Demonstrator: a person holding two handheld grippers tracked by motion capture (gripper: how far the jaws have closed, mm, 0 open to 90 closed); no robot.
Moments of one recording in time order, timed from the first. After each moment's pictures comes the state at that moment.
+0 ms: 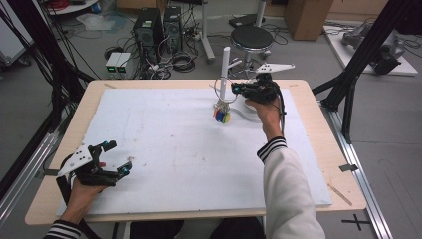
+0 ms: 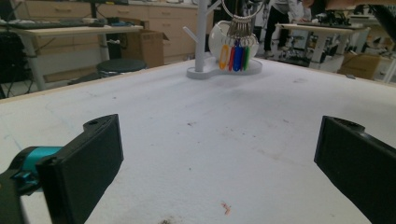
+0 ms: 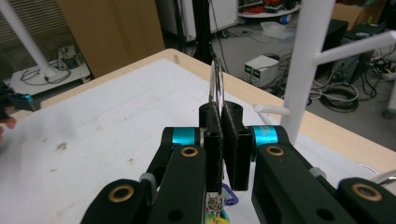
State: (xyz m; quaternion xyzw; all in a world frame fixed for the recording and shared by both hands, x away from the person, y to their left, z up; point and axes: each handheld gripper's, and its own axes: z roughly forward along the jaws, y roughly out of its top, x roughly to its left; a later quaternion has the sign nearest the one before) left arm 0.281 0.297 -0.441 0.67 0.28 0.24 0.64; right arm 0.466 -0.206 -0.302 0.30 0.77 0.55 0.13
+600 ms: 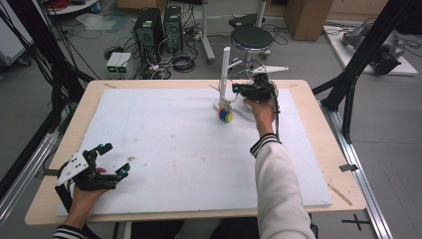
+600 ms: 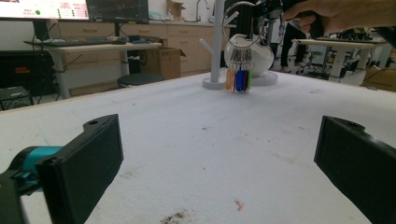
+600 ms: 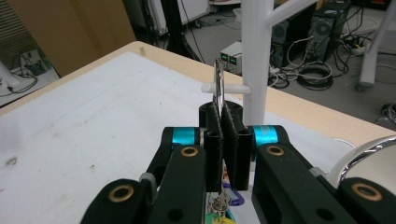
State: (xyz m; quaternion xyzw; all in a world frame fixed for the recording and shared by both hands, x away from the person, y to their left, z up) left arm 0.272 0.300 -0.452 0.65 0.29 0.28 0.65; right arm 0.492 -0.203 -0.327 0.36 0.76 0.52 0.15
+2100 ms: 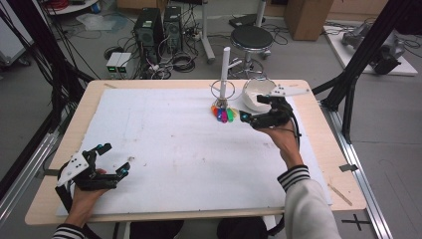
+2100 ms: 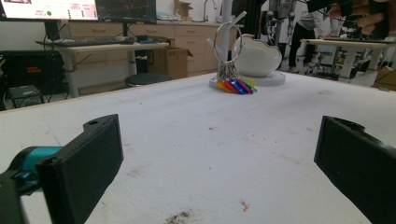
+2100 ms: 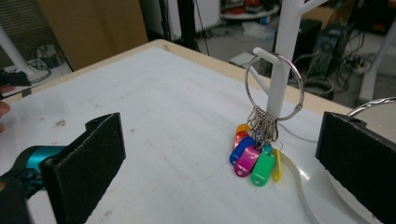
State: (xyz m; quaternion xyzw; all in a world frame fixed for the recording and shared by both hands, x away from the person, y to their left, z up) left arm 0.272 0.299 -0.452 0.65 0.30 0.28 0.64; right arm 0.399 -0.239 -0.325 0.31 0.76 0.55 0.17
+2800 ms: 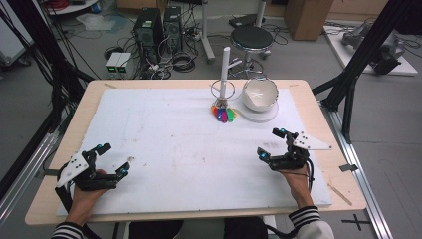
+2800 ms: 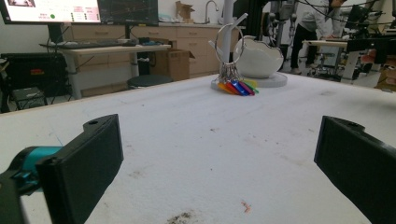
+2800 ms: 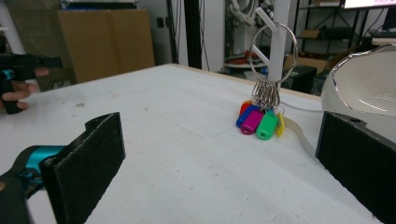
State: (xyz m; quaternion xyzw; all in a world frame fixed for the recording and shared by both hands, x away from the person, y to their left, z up) left arm 0.271 0.299 -0.452 0.64 0.30 0.29 0.64; right arm 0.333 -0.295 -0.425 0.27 0.69 0.64 0.21
